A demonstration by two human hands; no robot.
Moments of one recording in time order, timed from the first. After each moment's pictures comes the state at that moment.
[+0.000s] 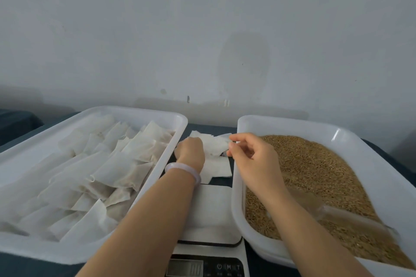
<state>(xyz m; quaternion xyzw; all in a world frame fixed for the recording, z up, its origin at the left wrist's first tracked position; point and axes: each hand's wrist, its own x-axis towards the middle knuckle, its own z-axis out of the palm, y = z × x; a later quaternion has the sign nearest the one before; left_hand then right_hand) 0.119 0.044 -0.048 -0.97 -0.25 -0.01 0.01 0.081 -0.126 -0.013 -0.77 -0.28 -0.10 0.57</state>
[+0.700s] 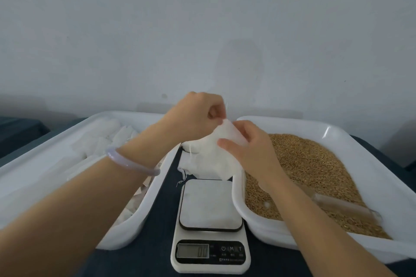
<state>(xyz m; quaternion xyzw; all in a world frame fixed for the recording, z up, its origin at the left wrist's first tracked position) 0.019 0.021 0.089 -0.95 0.05 -0.23 -0.21 0.066 -0.129 0.016 -0.78 -0.27 -0.05 0.57</state>
